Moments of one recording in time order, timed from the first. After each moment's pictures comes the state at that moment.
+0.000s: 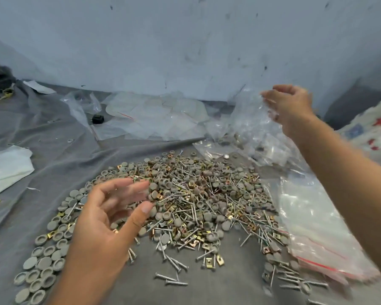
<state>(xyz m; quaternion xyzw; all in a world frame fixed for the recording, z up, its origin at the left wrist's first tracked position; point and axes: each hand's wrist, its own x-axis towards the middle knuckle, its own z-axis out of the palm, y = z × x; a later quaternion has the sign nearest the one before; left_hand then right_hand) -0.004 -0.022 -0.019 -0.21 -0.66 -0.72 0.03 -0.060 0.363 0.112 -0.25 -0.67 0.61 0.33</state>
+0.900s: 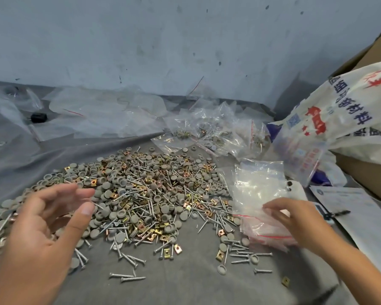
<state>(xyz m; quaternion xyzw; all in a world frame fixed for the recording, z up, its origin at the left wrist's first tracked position) -0.028 -0.026 -0.057 -0.24 -0.71 -0.66 0.06 0.195 0.379 -0.017 -0.27 -0.94 0.14 0.11</state>
